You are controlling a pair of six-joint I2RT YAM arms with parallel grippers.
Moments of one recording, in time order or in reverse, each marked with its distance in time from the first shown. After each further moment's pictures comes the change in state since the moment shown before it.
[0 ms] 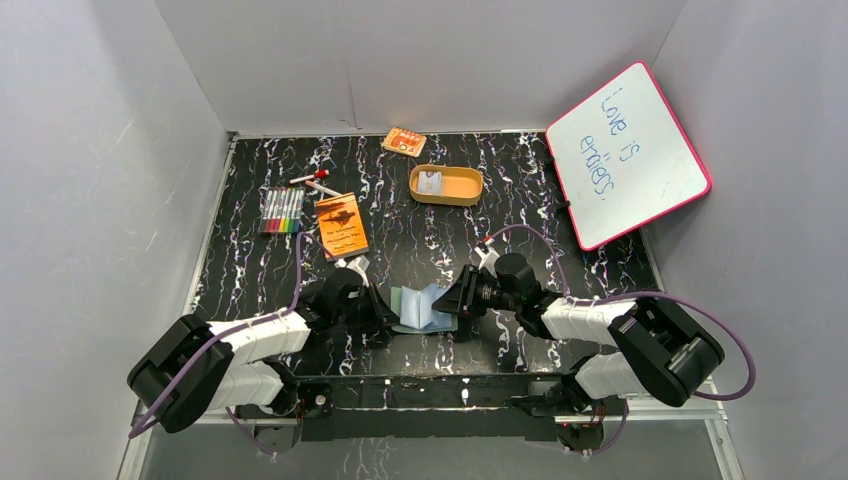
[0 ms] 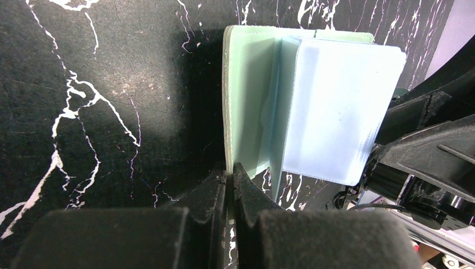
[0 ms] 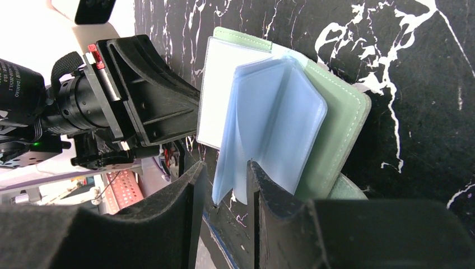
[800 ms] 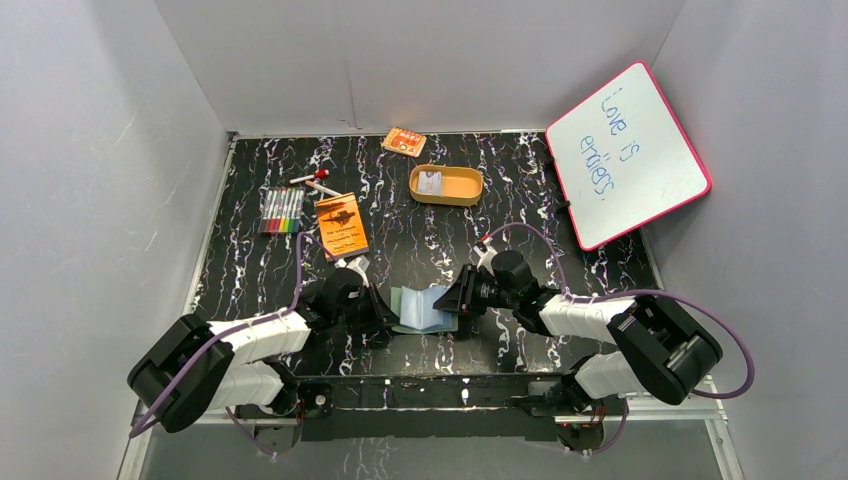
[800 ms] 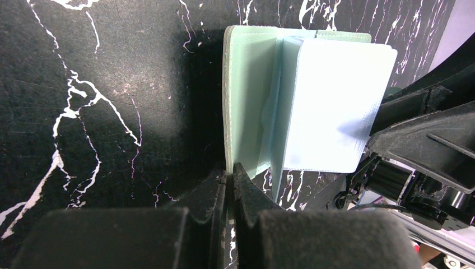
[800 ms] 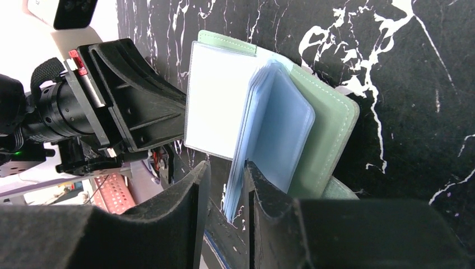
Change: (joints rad) left arm 0.000 0.002 0.000 -0.001 0.000 0.000; right arm 0.000 0.012 0.034 -0.076 0.023 -0.034
